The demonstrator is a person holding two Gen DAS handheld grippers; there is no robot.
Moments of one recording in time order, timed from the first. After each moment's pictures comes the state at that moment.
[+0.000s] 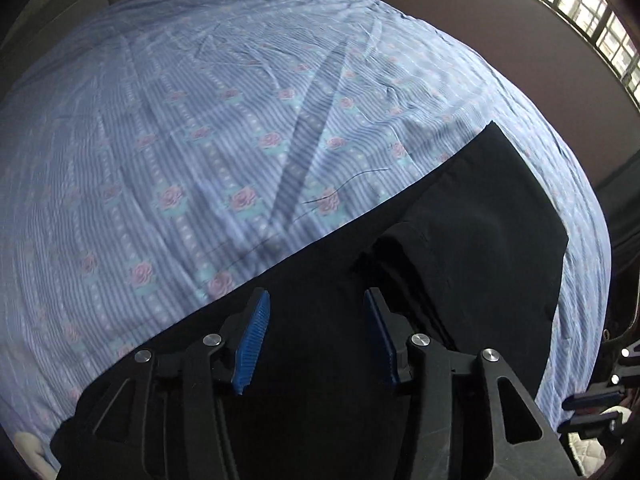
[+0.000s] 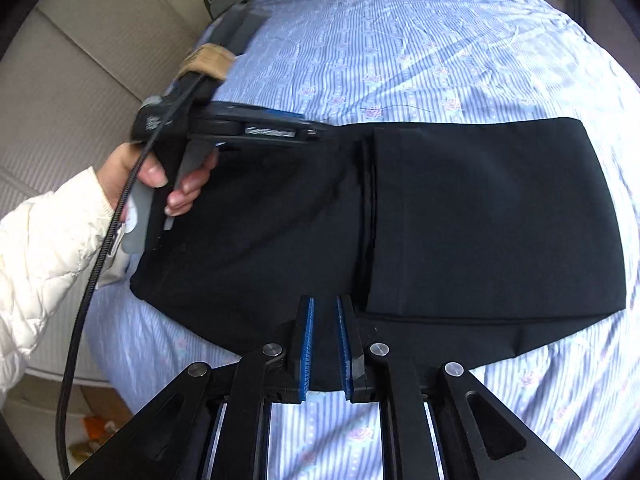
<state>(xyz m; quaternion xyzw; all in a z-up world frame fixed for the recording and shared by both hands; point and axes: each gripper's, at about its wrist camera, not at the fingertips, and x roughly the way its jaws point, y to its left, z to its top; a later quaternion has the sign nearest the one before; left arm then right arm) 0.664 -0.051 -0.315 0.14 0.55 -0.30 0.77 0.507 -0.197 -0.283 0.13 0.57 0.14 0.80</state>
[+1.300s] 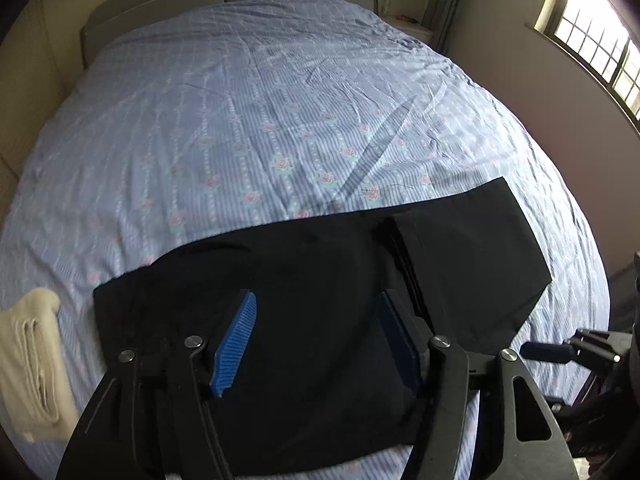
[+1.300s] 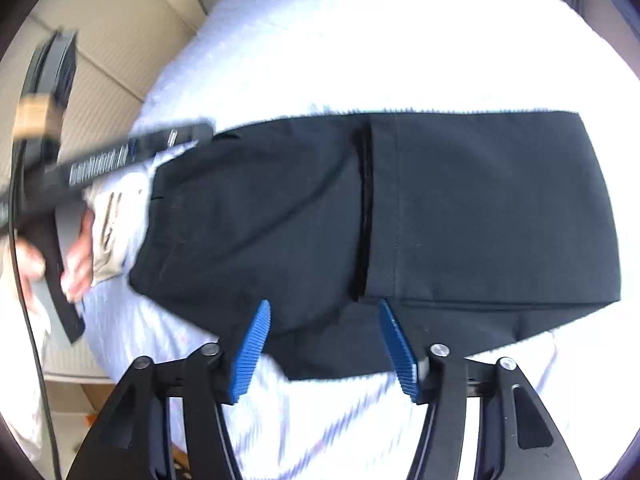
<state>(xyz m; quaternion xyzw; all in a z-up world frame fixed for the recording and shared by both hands) 0.548 0.019 -0.215 0.05 0.52 -0.15 0.84 0.497 -0.194 -0.261 0.12 0.59 0.13 0.79</state>
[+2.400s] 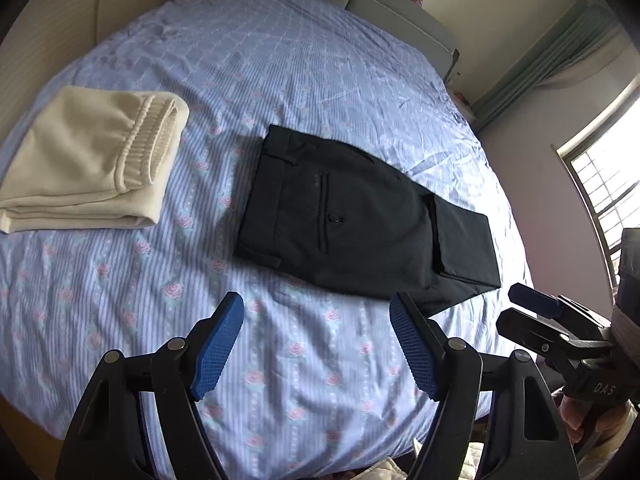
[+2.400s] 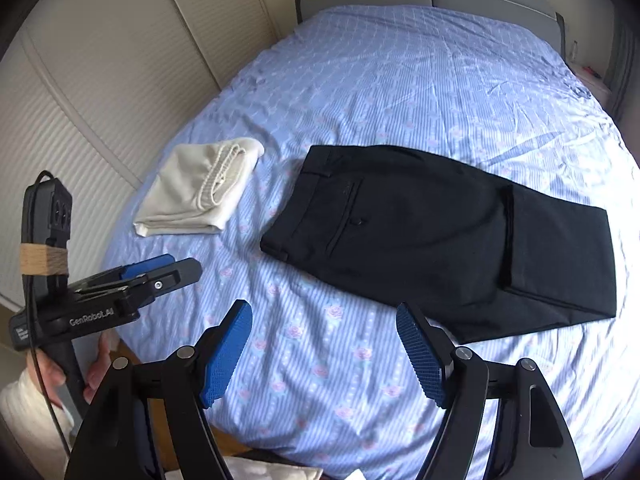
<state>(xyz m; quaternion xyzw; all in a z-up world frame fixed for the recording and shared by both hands) 0.359 0.290 -0.198 -0.18 0.51 -0.11 0.83 0.387 0.044 -0.159 0.01 0.53 0.18 0.83</state>
